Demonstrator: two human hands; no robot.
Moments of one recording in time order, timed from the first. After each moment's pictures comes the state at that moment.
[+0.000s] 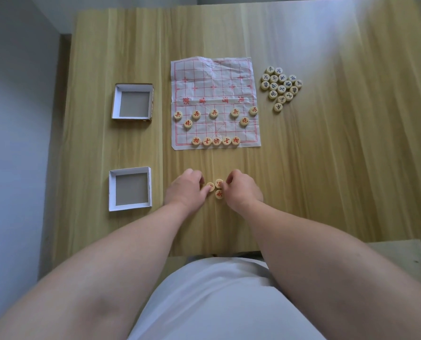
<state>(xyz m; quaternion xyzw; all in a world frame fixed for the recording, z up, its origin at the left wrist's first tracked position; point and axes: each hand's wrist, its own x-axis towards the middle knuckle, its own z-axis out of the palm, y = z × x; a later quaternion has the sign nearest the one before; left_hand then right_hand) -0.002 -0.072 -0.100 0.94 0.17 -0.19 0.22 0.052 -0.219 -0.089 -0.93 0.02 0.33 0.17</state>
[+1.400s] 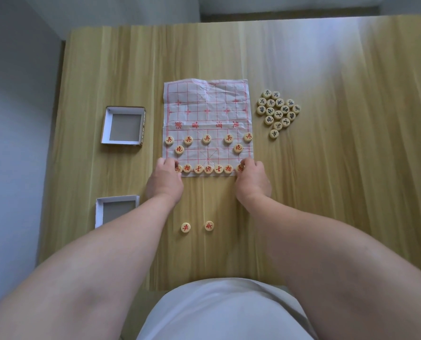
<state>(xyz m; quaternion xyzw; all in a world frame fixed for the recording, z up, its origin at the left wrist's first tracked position) 0.090 -0.037 -0.094 0.91 0.33 -0.12 0.20 0.162 -0.231 -0.099 -0.95 0.05 0.25 0.17</state>
